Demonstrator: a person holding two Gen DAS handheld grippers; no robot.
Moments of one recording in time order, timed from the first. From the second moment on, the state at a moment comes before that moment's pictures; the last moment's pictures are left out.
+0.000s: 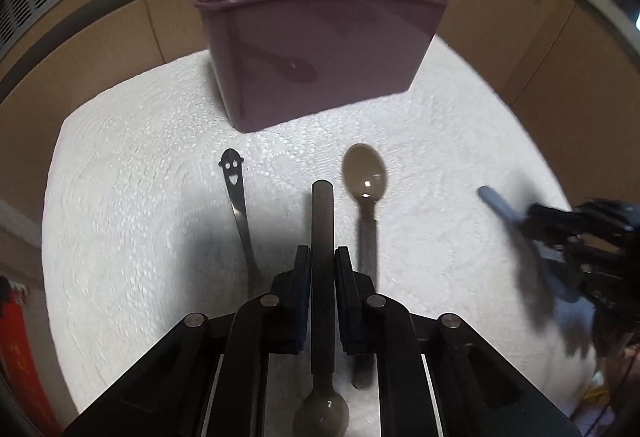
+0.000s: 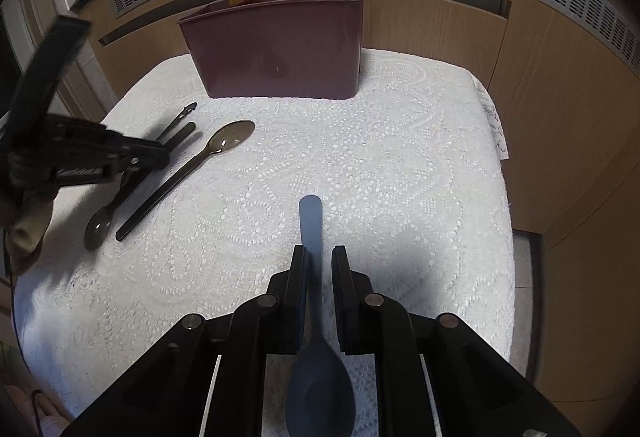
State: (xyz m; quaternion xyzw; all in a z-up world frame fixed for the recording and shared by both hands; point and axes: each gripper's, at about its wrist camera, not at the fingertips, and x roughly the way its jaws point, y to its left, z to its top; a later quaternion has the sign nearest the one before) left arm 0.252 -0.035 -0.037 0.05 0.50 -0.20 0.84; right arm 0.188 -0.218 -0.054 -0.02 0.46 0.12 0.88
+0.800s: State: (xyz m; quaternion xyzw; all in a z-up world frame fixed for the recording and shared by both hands) left arm 0.226 -0.019 -0.026 0.03 0.48 -0.19 0.86; right arm 0.187 -0.200 -0.046 -0.05 0.46 0.11 0.88
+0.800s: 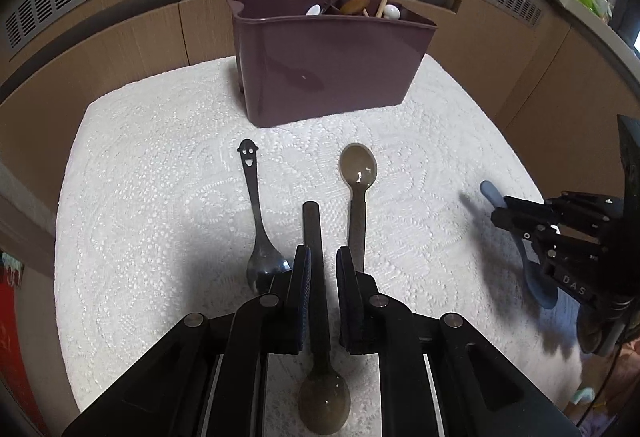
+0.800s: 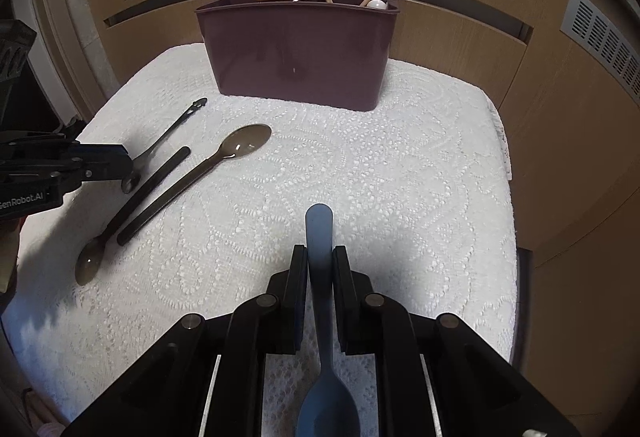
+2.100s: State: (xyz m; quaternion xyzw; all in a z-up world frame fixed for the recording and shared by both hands) left arm 0.214 -0.018 0.012 -0.05 0.38 -0.19 0.90; right arm 0.187 -0.211 -0.020 0.04 0.40 0.11 0.91
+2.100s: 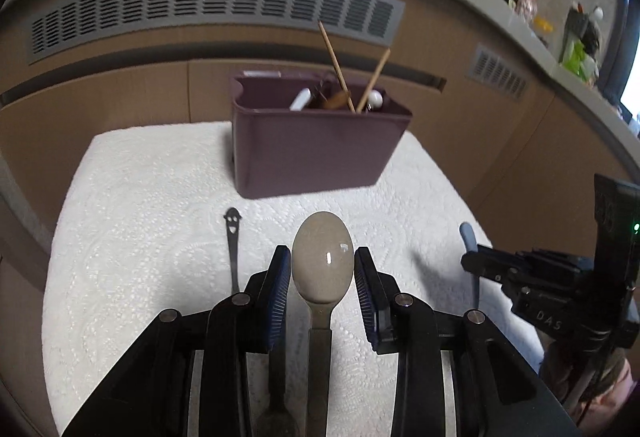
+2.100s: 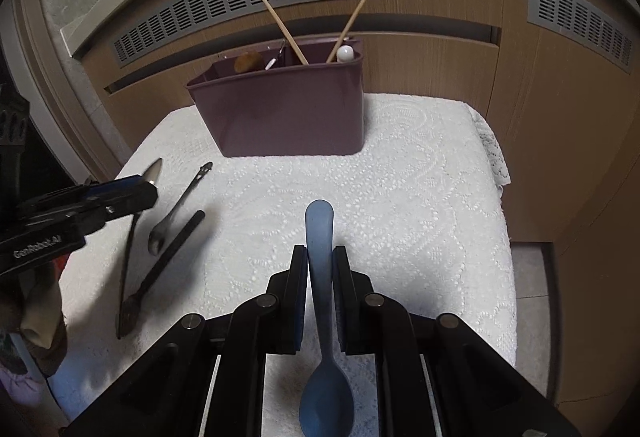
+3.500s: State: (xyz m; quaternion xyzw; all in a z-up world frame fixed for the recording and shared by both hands) left arm 0.371 -0.028 0.137 -0.11 0.11 -0.17 0.97; right arm 0.326 -0.186 0.130 -0.01 0.19 0.08 0.98
